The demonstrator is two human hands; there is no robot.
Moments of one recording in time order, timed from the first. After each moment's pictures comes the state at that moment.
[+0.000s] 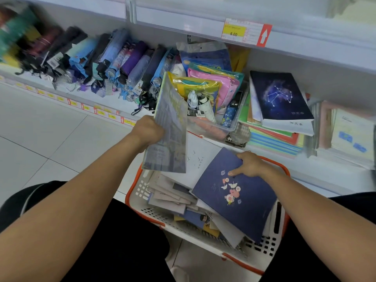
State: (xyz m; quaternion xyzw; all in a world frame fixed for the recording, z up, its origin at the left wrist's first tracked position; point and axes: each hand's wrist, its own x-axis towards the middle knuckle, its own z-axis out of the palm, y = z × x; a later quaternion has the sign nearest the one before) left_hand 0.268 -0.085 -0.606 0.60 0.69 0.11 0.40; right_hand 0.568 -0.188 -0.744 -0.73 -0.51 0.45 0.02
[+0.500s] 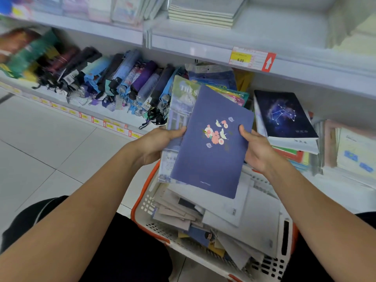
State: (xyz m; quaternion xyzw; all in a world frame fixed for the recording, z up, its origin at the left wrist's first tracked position) left_hand 0.264 -0.094 -0.573 0.47 0.51 0.18 0.70; right_hand 0.518 -0.151 -0.628 -0.52 -0.16 0.62 0.57
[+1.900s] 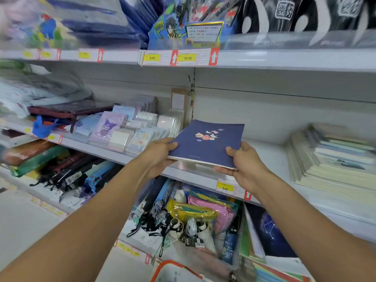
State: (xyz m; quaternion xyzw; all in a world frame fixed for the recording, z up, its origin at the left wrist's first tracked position) left_hand 0.318 0.051 -0.397 0.50 0.41 0.43 0.64; right_hand 0.506 -0.046 -0.389 -0.50 -0.35 0.47 0.64
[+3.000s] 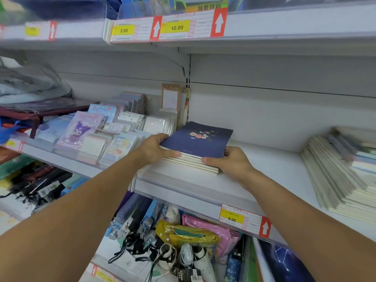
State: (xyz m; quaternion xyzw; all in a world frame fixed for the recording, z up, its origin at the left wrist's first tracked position) left_hand 0.344 0.203 -0.431 0.76 0.48 0.30 0.33; right_hand 0.568 0.108 -0.450 -0.63 -0.52 0.30 0.49
